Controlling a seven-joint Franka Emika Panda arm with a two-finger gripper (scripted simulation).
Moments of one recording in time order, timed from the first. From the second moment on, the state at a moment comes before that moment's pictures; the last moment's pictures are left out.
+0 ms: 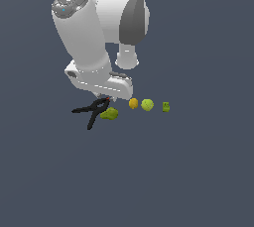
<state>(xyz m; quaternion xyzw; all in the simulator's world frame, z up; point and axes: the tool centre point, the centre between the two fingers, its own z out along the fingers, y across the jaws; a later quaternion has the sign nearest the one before) 0.007 -0.074 0.252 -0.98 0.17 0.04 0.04</state>
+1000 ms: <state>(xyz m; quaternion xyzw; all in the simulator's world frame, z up) -0.078 -0.267 0.065 -0.78 0.60 0.14 0.10</state>
